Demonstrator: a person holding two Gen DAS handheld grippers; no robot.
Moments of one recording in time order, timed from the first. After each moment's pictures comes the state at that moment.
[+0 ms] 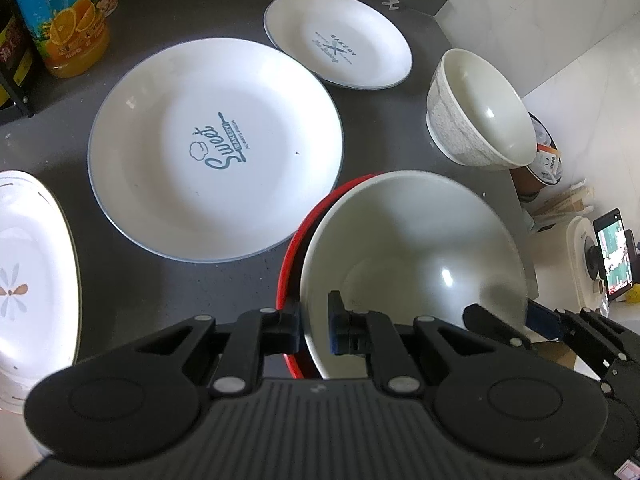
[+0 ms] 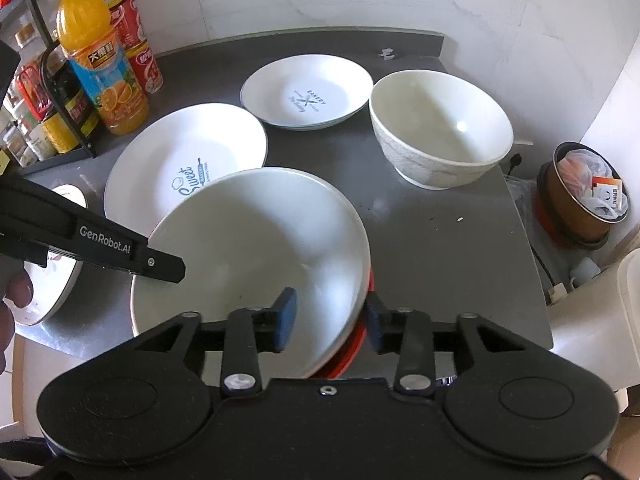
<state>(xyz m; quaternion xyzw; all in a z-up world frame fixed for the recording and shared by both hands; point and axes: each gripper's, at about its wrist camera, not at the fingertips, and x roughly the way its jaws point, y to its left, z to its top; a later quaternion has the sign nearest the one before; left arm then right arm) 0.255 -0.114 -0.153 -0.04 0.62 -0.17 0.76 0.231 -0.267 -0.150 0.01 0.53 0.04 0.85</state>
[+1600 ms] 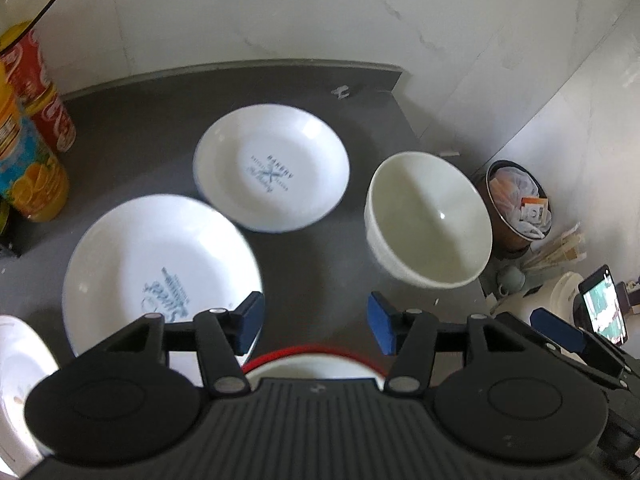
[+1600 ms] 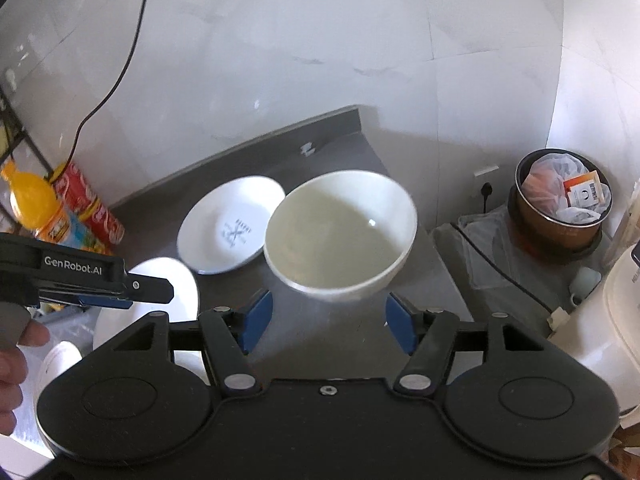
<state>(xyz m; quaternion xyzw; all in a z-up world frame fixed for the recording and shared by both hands) 0.315 -0.201 -0.097 -0.01 0.55 -0.17 0.82 0.276 -0.385 -0.123 0.15 0.43 -0.01 0.89</state>
